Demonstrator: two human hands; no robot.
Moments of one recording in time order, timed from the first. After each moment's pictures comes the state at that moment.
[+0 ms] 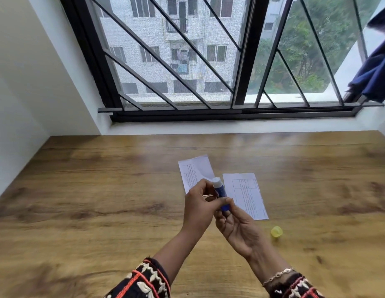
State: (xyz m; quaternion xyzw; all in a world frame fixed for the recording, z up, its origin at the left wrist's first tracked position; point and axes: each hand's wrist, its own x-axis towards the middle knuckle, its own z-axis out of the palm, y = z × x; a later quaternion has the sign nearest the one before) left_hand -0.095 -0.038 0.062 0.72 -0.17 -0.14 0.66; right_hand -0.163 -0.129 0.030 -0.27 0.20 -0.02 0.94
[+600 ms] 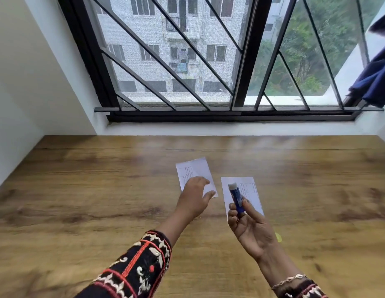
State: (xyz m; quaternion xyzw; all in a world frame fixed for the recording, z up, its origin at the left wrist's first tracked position) left_hand -0.033 -0.055 0.018 0.89 -0.32 -0.11 0.32; right_hand -0.167 -0.162 0.025 -0.21 0.22 -0.06 0.95
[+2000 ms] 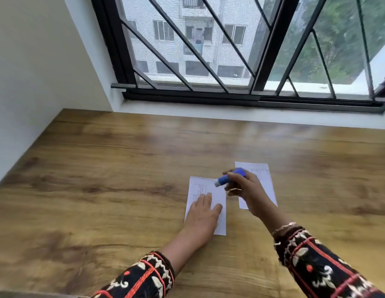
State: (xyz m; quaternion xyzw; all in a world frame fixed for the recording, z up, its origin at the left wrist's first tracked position) left_hand -0.103 -0.015 -0.010 0.91 -0.39 -0.14 0.05; right_hand -0.118 -0.158 0.037 -0.65 0.23 -0.02 0.72
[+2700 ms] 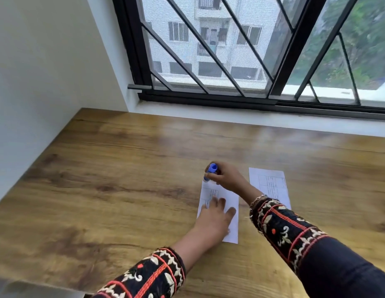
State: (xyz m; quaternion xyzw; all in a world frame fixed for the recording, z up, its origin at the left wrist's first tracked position) left_hand -0.089 -0.017 0.000 0.88 -0.40 -0.24 0.00; right_hand -0.028 -0.134 0.009 -0.90 0.07 0.05 0.42
